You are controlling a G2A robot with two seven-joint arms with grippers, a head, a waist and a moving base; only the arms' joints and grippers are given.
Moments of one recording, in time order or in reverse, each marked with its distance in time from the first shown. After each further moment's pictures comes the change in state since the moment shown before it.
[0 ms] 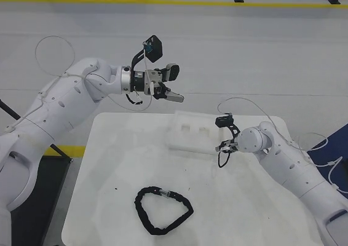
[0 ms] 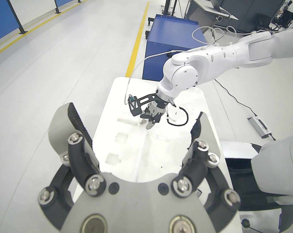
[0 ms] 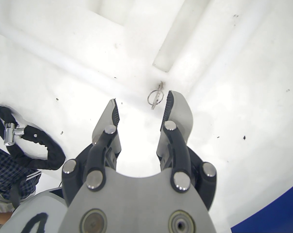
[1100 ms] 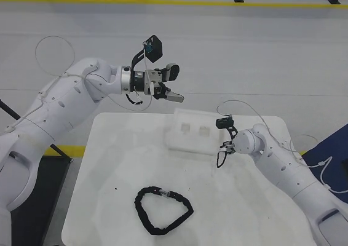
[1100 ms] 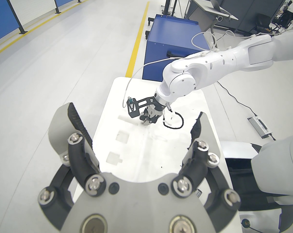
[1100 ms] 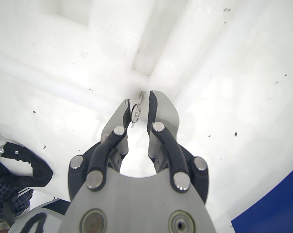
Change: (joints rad) left arm 0.000 0.000 0.000 0.000 0.000 0.000 0.000; right arm -0.011 -0.048 0.008 0.048 -0.108 0.063 -0.001
